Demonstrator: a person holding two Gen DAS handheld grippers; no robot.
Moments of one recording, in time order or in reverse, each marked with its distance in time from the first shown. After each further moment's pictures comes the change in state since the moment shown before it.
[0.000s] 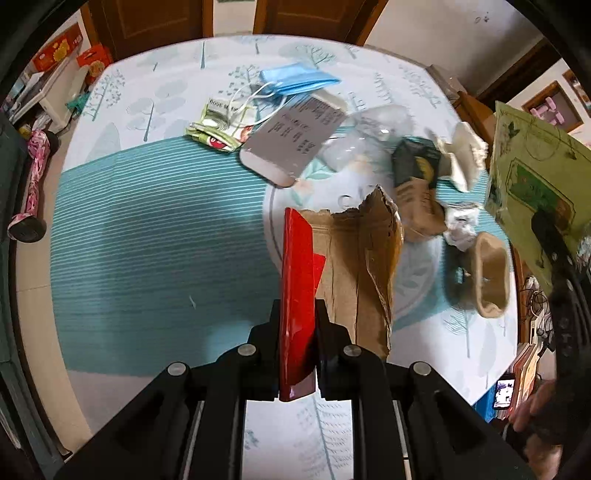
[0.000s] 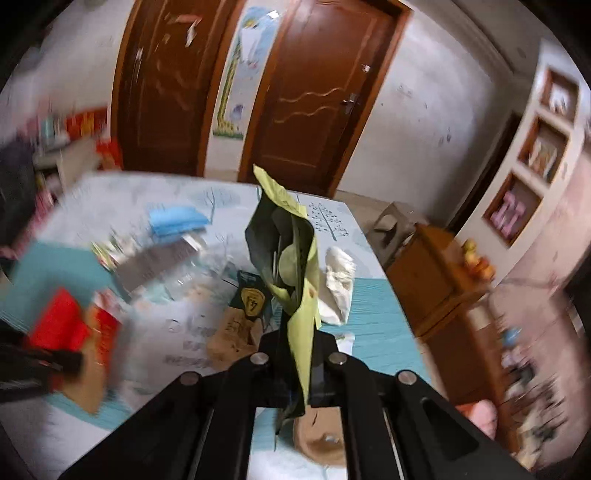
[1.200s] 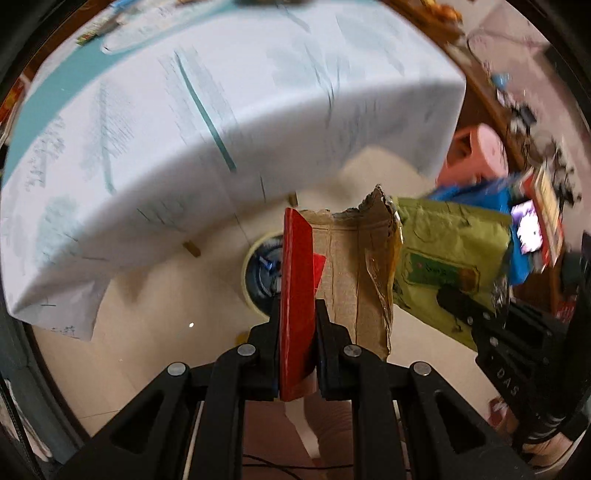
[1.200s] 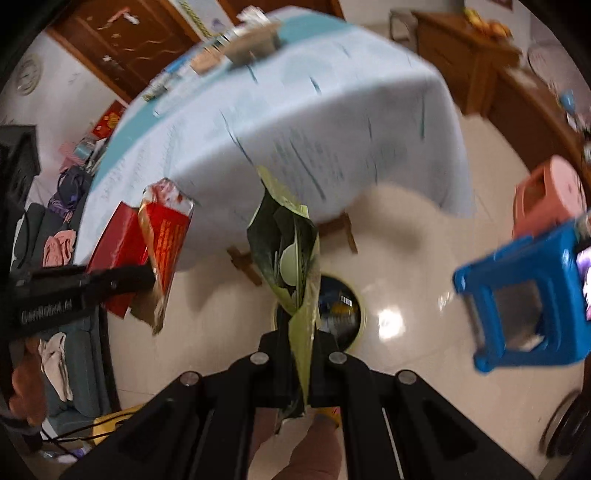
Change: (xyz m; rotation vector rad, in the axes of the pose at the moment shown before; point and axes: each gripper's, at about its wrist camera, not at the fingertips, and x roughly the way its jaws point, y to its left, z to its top) left arm 0.036 -0.167 -0.344 0.309 0.196 0.058; right arm -0.134 -0.117 -0.371 0.397 0.544 0.422
